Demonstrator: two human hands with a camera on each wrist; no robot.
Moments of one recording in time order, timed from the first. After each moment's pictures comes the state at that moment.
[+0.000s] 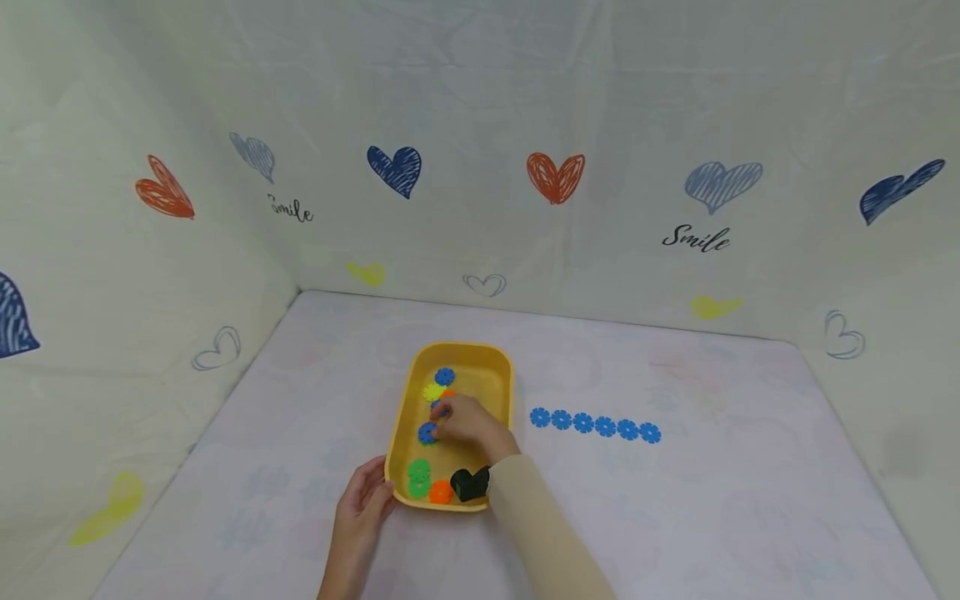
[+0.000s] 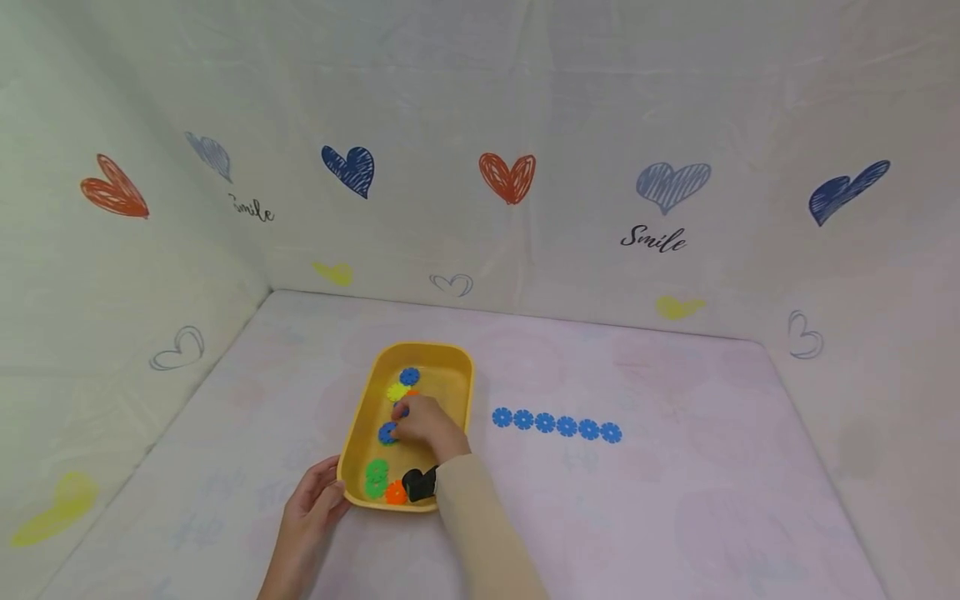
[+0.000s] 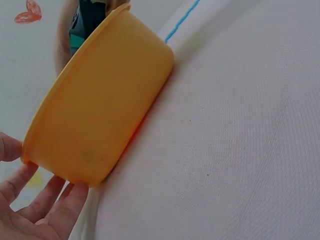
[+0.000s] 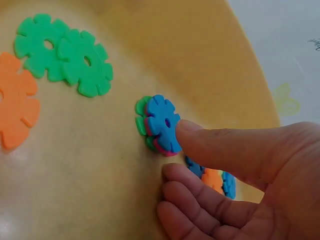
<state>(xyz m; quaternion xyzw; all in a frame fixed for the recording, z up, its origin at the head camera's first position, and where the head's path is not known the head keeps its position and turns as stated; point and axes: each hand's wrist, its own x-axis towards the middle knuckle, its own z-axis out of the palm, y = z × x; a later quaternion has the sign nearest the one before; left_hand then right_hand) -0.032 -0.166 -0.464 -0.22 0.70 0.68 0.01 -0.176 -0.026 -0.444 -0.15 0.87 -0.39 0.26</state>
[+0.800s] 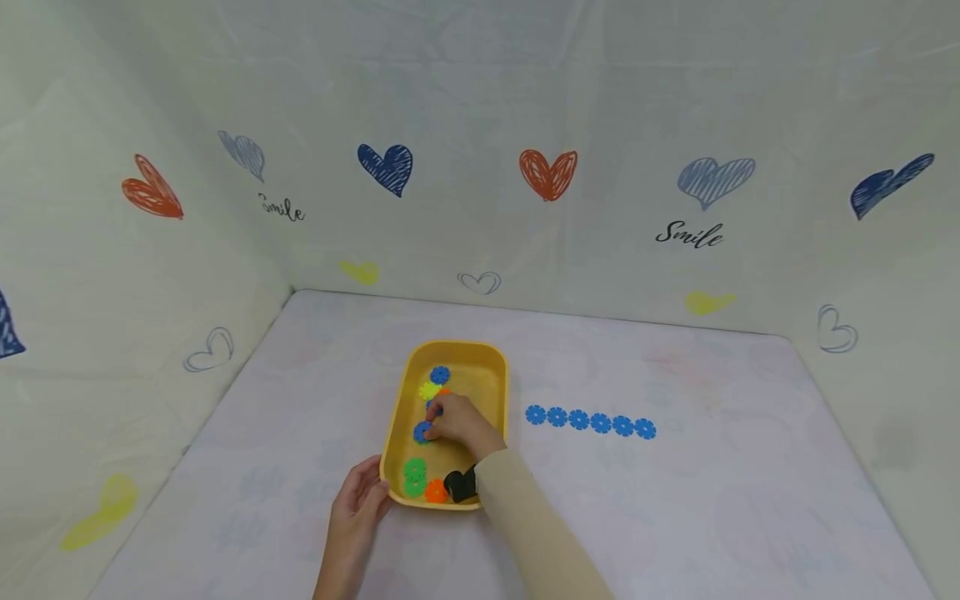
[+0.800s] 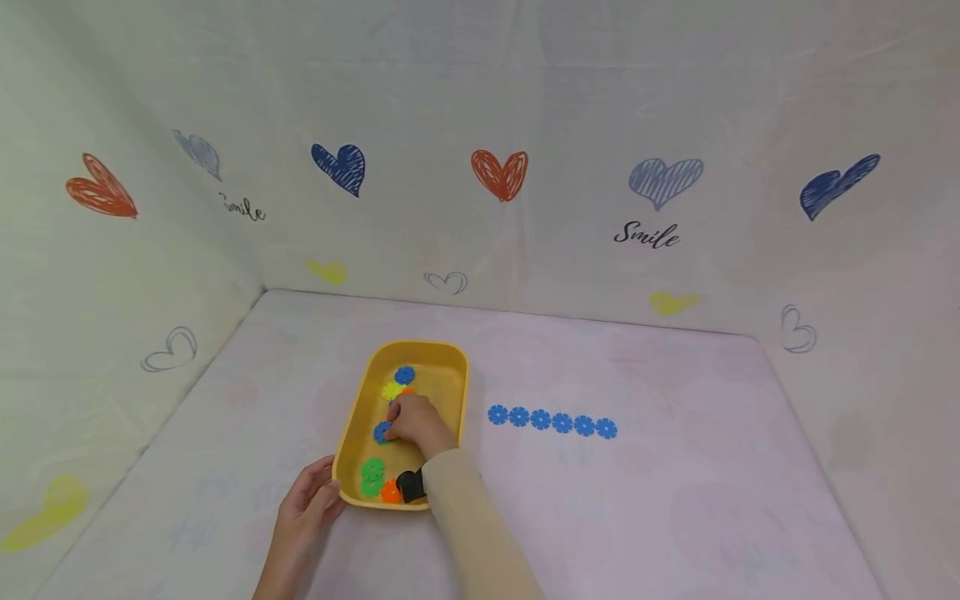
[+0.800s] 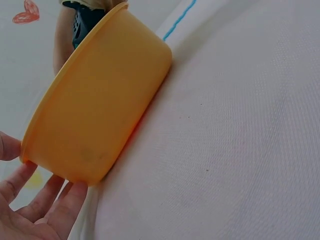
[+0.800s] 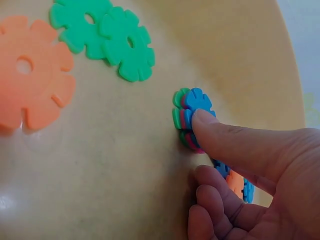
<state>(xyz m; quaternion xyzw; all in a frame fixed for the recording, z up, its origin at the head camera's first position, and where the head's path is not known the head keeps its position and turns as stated) -0.036 -0.165 -0.462 -0.24 0.70 0.67 0.03 -0.179 -0.035 -0.455 -0.13 0.88 -0.39 0.24</state>
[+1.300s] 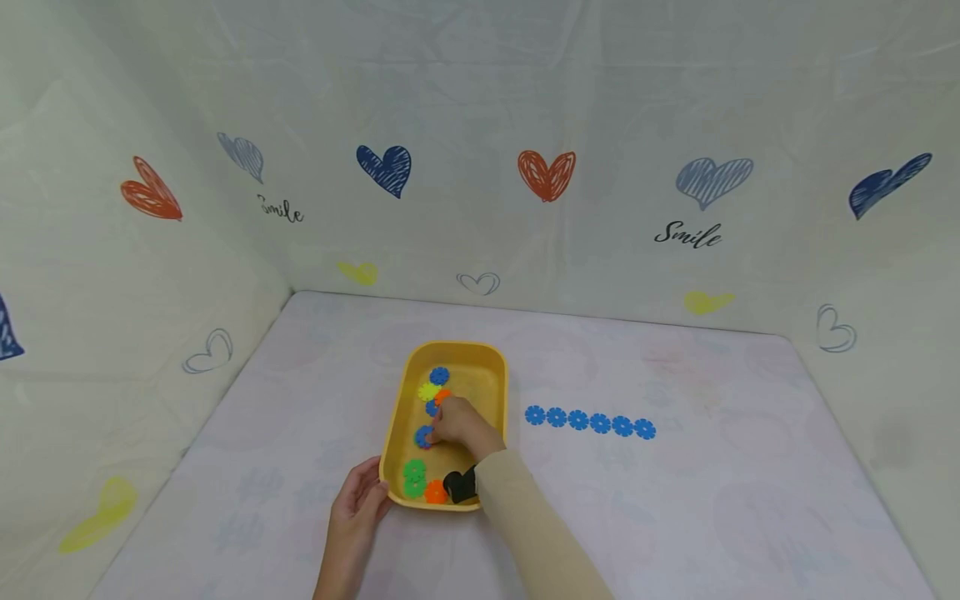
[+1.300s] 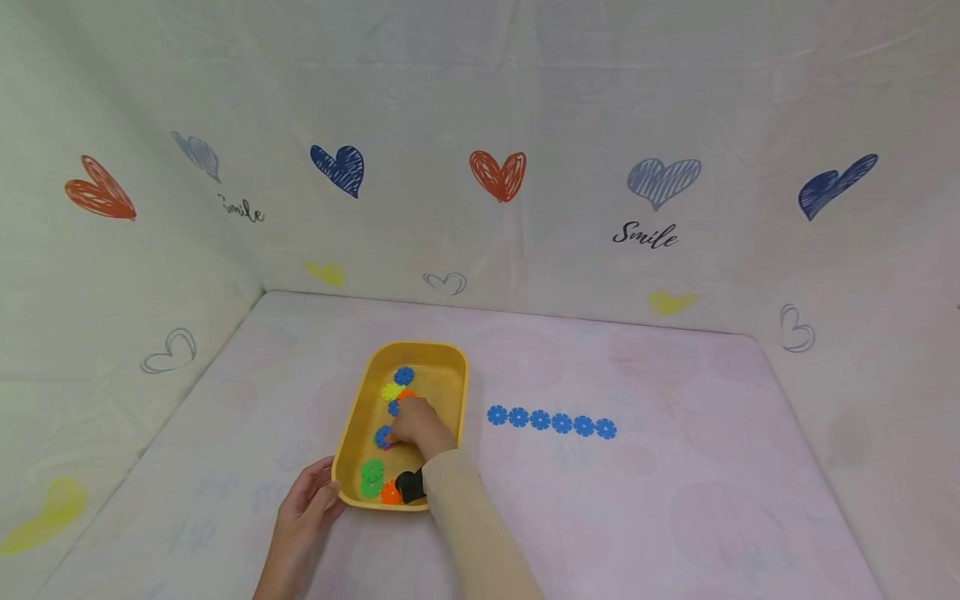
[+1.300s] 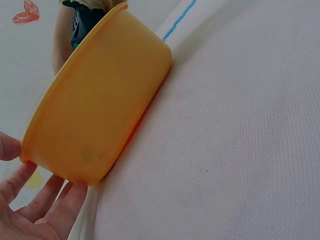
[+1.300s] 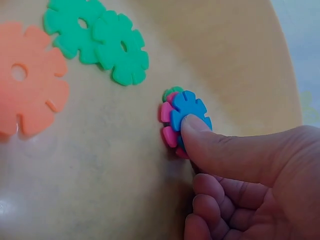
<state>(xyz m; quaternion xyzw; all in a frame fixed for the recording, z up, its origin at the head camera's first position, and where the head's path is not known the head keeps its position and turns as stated) -0.034 -0.166 -0.463 -0.22 0.69 0.68 0.02 -0.179 -0.036 -0.454 -0.10 0.89 -0.36 0.26</state>
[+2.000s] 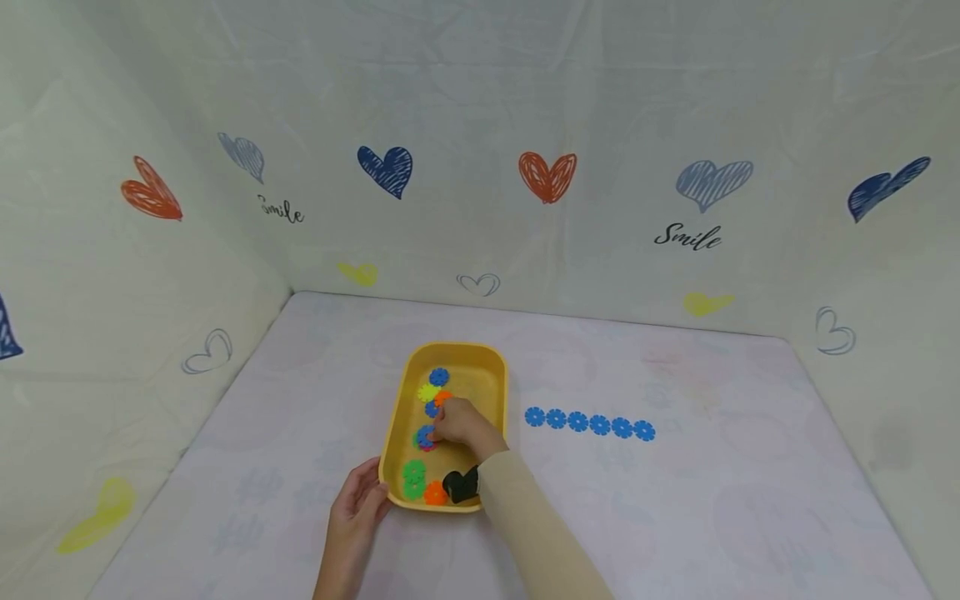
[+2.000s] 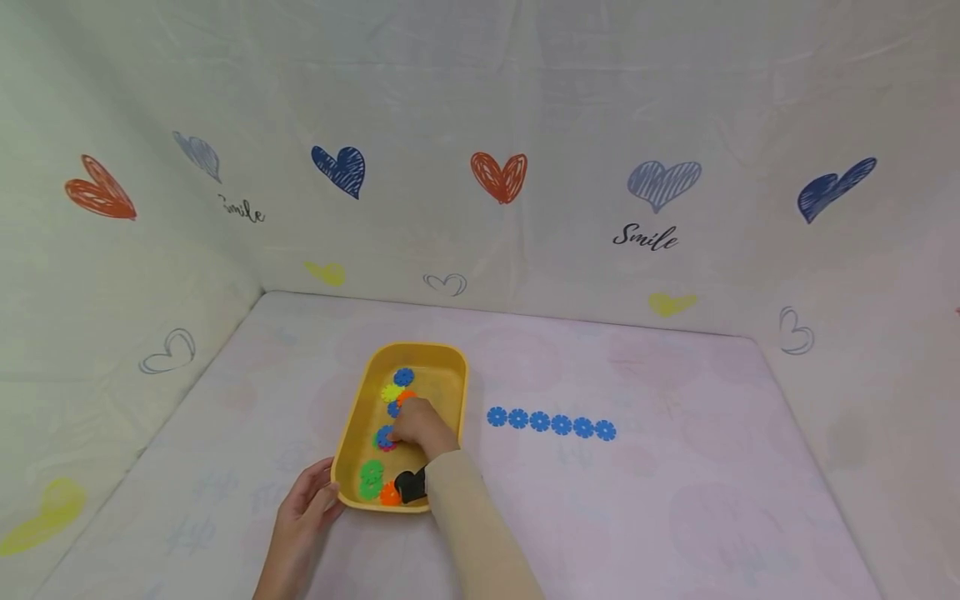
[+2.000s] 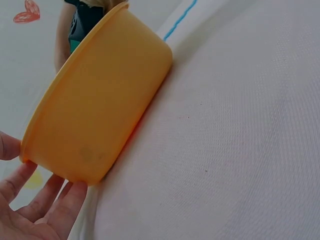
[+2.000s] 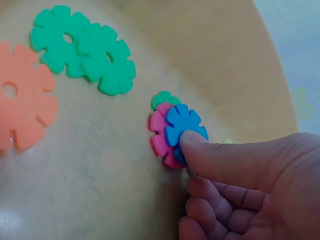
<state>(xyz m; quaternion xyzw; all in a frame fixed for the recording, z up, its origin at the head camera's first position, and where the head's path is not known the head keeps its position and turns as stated) -0.033 -0.167 -0.465 -0.22 0.69 0.69 0.02 -0.180 -0.032 -0.453 -0.11 0.88 -0.37 0.26</state>
